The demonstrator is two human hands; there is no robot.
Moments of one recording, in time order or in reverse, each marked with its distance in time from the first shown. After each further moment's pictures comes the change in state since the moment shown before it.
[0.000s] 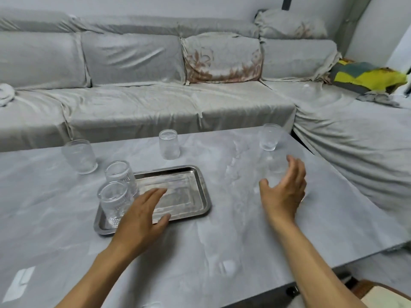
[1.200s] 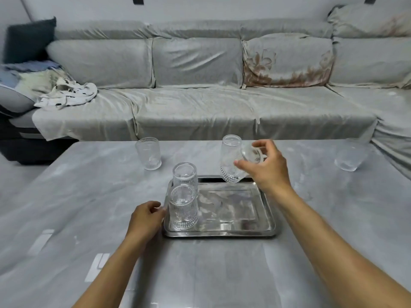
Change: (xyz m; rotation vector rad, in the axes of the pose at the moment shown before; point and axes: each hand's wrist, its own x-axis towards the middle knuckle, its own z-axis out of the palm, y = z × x) left_hand 0.007 -0.137 -0.038 -0.404 0.191 -0.804; right_hand -0.020 -0.158 0.114 0.411 -0.611 -0.142
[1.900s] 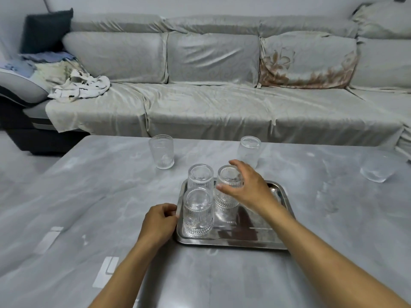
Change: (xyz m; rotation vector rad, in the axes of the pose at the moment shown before) left_hand 0.023 -0.020 0.006 -0.026 -0.073 0.067; right_hand -0.002 0.029 0.082 -0.322 -0.391 -0.180
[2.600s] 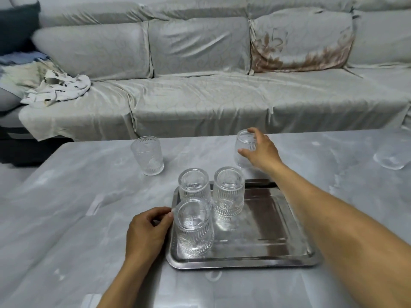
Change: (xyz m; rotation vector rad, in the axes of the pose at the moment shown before) left_hand 0.033 -0.013 0.006 -0.020 0.144 0.134; right_hand 0.125 0.078 -0.004 0.002 0.160 0.229
